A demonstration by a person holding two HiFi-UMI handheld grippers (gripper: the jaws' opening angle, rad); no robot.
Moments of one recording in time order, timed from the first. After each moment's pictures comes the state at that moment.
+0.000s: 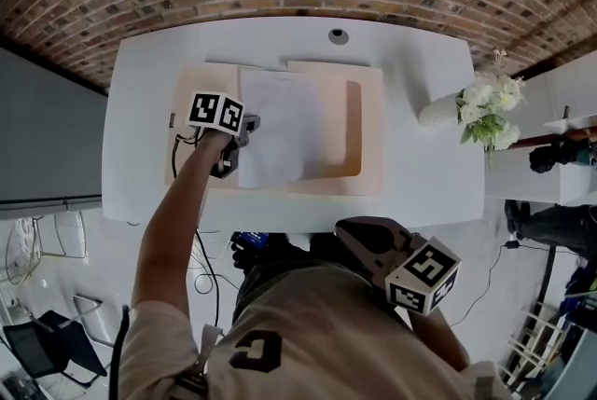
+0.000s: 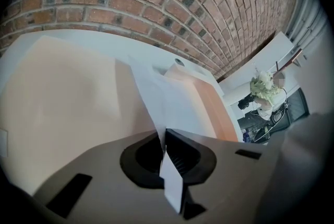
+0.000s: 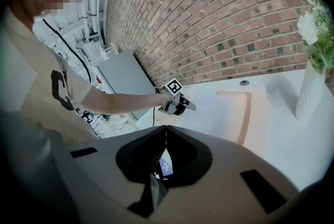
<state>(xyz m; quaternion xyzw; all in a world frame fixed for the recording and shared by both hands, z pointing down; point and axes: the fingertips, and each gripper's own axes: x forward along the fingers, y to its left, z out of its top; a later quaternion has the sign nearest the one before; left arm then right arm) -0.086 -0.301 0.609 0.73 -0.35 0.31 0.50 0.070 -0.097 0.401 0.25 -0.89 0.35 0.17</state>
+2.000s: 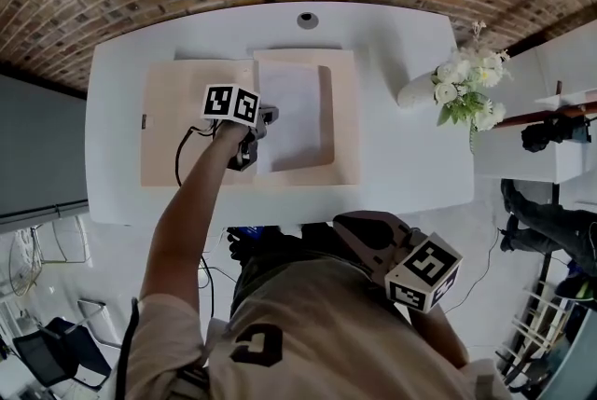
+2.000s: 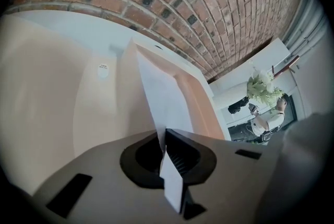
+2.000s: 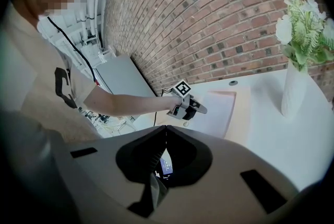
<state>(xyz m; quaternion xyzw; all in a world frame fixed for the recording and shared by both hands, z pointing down) 0.028 -0.302 0.626 0.74 -0.30 0.27 0.53 0.118 -0.094 0.403 0.27 -0.88 0.35 0.17</state>
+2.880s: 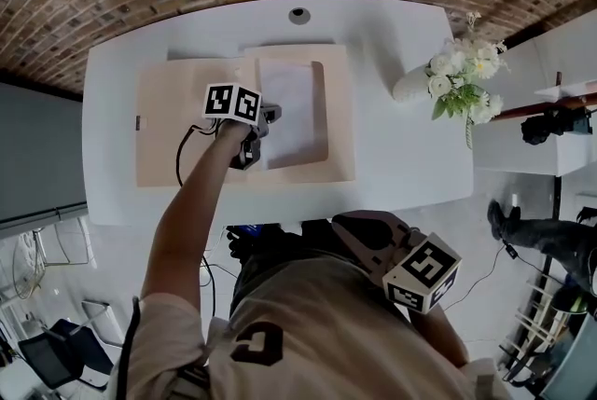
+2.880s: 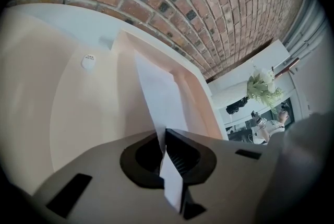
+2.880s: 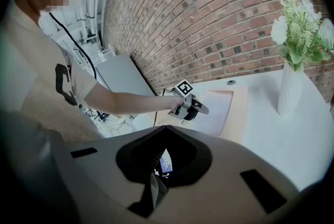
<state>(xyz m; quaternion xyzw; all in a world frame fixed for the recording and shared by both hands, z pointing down) 0.050 -0.299 0.631 0.74 -0.29 0.27 0.55 0.128 -0.090 0.406 0.27 -0.88 0.35 0.17</state>
